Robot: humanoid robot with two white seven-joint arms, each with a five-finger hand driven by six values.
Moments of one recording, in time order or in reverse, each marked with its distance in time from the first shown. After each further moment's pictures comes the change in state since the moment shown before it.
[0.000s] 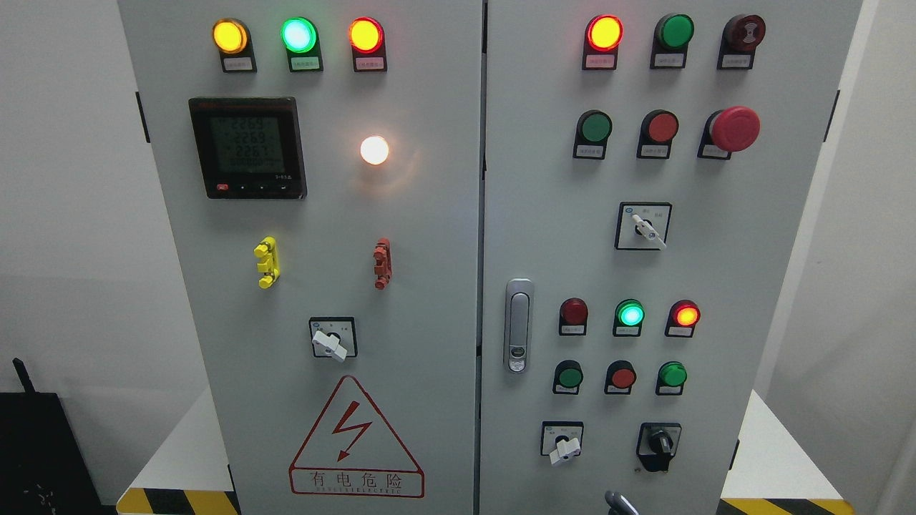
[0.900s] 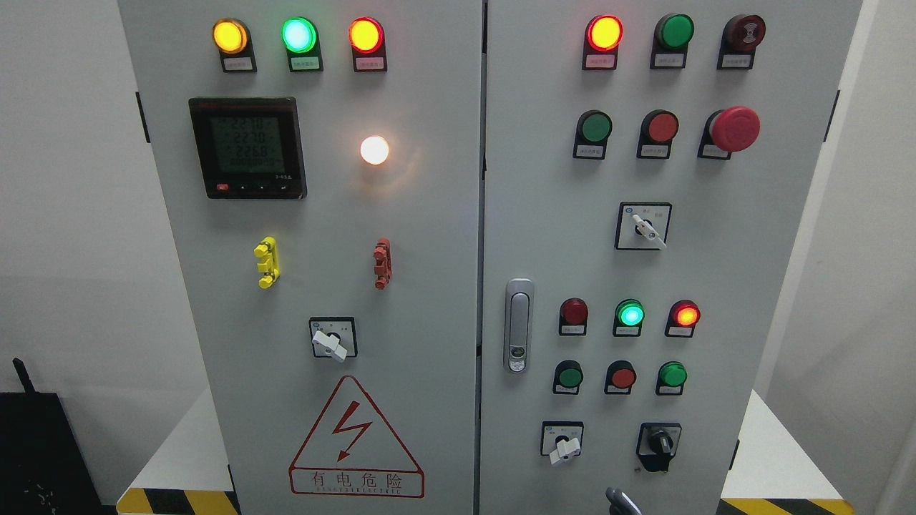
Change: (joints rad) left arm 0.000 0.000 0.000 0.000 0.000 0.000 0.000; right arm -0.020 0.000 -0.006 0.000 0.021 -0.023 0.003
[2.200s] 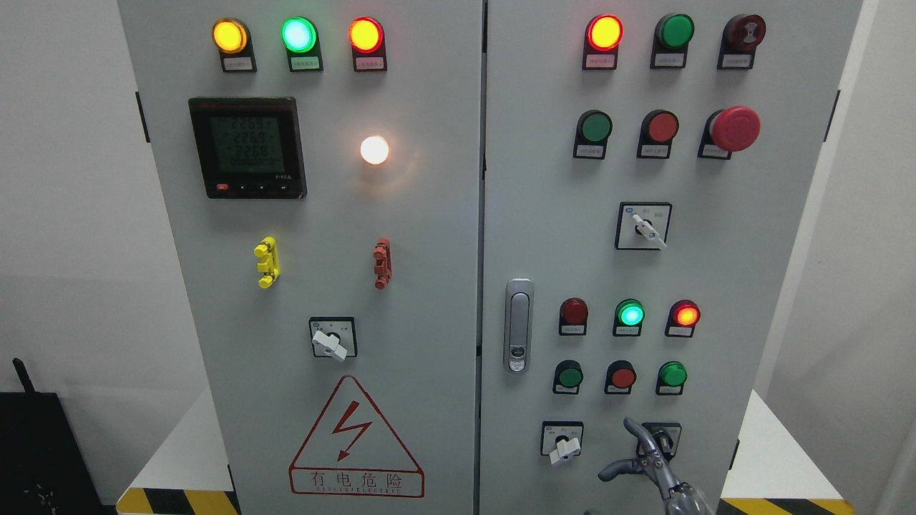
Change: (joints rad) left arm 0.000 0.000 0.000 0.000 0.000 0.000 0.000; right arm -0.189 0.005 -0.141 0.031 0.616 -0.123 -0.072
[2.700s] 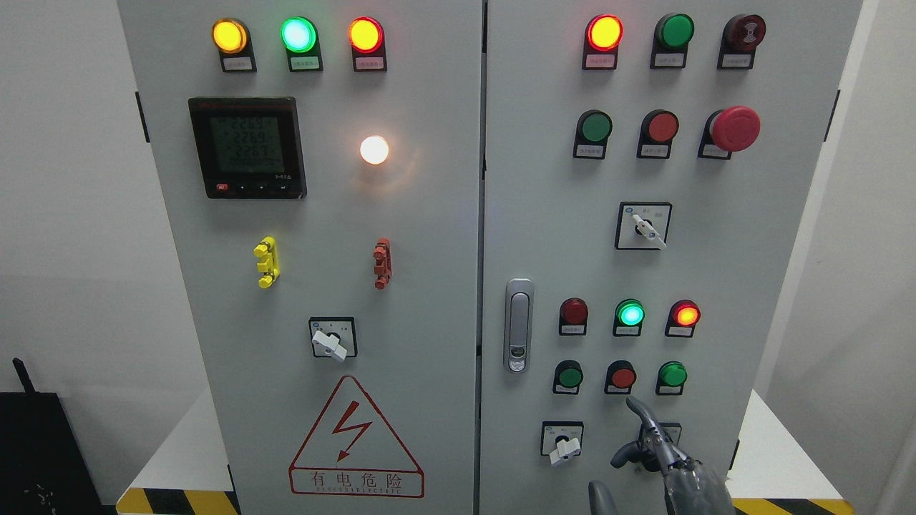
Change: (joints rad) left arm 0.000 0.000 0.000 0.000 0.000 0.000 0.000; right arm -0.078 0.001 -0.039 0.024 0.229 -0.020 -0.047
